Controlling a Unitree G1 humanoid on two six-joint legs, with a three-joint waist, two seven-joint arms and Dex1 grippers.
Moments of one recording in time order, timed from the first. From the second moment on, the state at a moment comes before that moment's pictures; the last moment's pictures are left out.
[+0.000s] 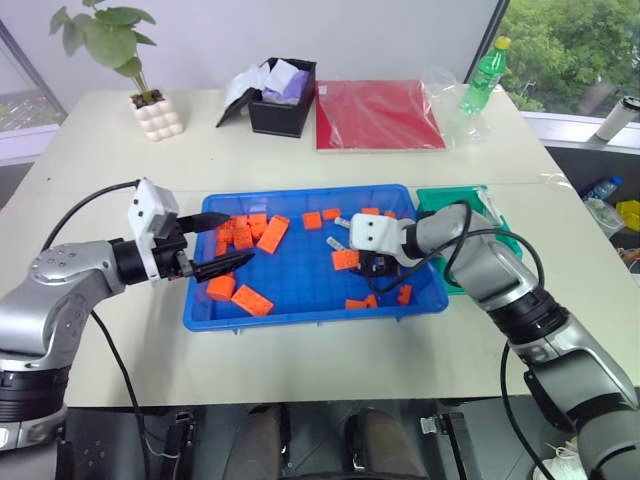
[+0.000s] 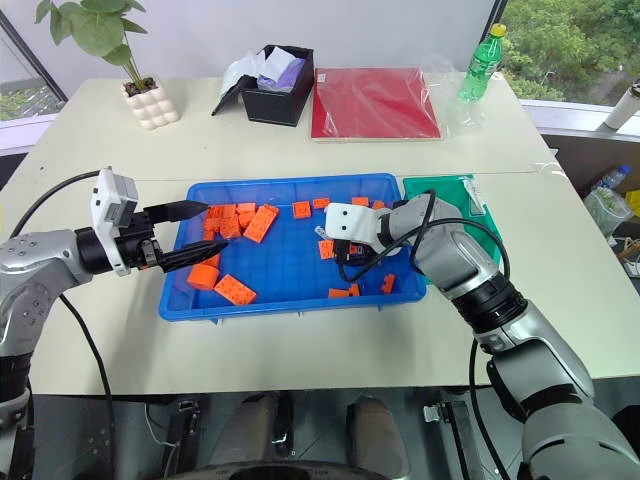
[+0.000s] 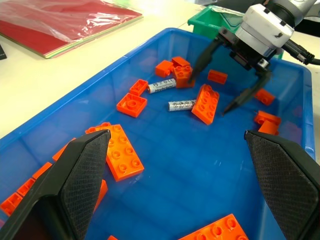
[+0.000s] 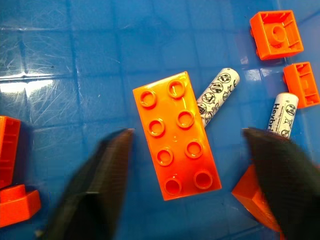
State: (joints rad) left arm -0.29 0.80 0.21 -0.25 -0.64 0.61 -0.98; right arm -0.77 -0.61 0.47 0.01 -0.19 0.48 1.08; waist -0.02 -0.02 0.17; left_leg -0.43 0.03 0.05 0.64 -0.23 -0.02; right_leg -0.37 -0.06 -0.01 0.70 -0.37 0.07
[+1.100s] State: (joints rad) left arm -0.28 0.80 0.21 -0.25 -0.64 0.60 -0.98; right arm -0.76 -0.61 0.44 -0.08 -0.15 0.61 1.10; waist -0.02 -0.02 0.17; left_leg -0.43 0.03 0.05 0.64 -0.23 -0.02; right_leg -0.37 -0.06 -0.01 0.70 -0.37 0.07
